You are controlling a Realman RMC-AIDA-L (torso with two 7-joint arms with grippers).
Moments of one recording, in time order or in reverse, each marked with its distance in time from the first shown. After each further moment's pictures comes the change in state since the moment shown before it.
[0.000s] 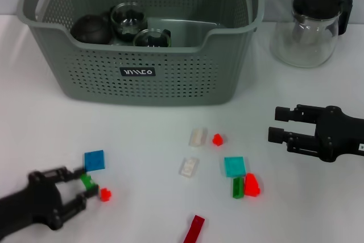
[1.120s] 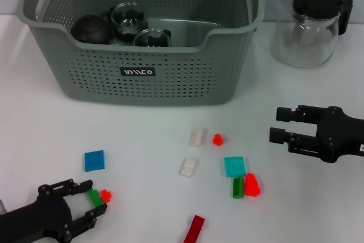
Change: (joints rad) left arm 0.016 -0.021 0.058 -0.024 0.017 -0.112 0.070; right arm -0.006 0.002 0.000 -0.011 0.000 0.000 0.000
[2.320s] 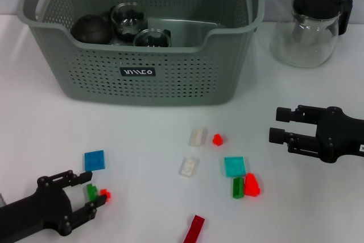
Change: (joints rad) left arm -0.008 0.000 -0.005 0.003 -0.032 0.016 0.003; right arm -0.001 0.002 0.000 -0.001 0.000 0.000 0.000
